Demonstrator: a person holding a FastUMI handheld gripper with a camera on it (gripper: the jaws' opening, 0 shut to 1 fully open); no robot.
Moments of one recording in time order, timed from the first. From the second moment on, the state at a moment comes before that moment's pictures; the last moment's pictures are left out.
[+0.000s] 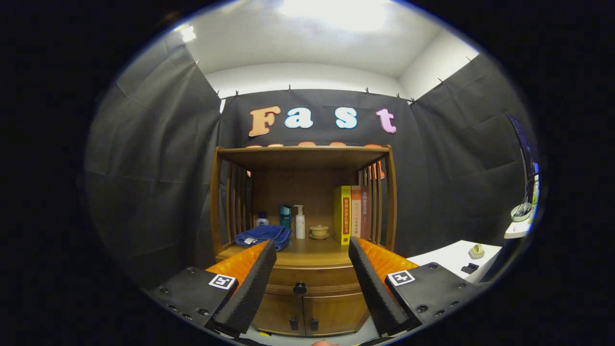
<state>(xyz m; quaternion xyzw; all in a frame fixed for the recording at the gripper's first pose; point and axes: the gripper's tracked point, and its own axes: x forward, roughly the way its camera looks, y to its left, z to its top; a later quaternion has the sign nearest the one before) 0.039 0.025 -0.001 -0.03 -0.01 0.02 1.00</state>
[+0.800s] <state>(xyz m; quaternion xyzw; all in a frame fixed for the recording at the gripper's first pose) 0.199 0.048 -0.217 -0.02 0.07 0.04 1.00</state>
